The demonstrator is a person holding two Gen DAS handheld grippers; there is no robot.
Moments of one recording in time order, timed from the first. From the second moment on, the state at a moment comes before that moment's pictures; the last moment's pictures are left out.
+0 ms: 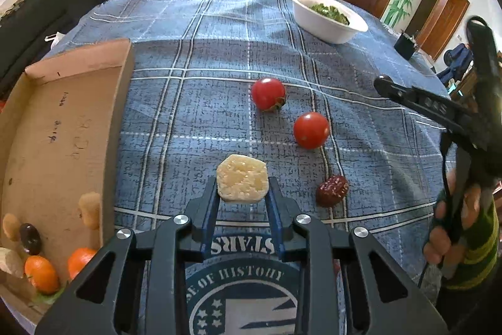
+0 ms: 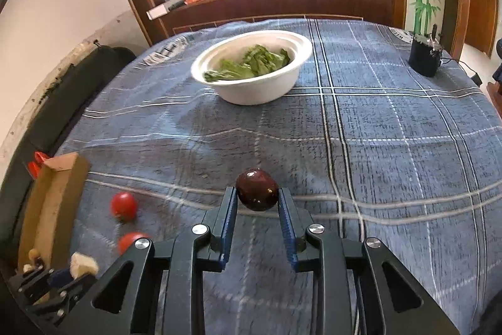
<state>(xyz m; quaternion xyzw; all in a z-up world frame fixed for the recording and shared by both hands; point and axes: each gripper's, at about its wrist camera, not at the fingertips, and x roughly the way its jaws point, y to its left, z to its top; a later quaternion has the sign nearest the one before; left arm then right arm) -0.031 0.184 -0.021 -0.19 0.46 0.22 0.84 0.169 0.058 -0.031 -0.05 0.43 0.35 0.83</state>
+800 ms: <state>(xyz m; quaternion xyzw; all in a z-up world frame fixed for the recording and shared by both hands) -0.079 0.166 0.017 -0.15 0.43 0.25 0.85 0.030 0.034 0.015 -0.03 0.40 0.43 0.81</state>
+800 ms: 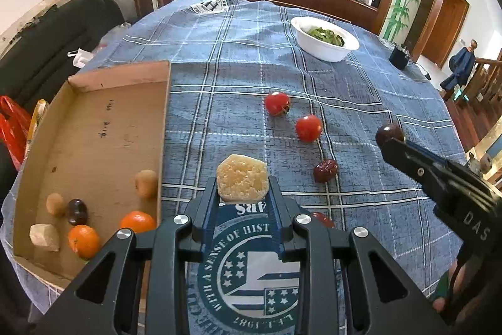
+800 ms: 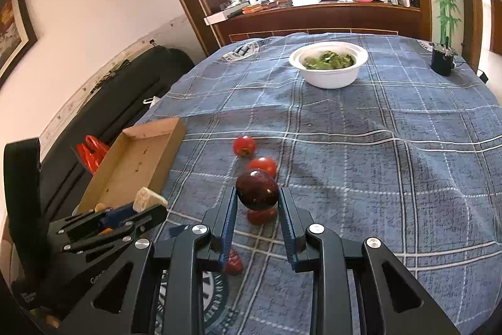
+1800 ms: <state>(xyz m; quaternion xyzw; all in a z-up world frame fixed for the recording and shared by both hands) -0.110 0.203 0.019 -0.17 0.41 0.30 0.84 0.002 0.063 0.016 -0.05 0.40 0.46 0.79</state>
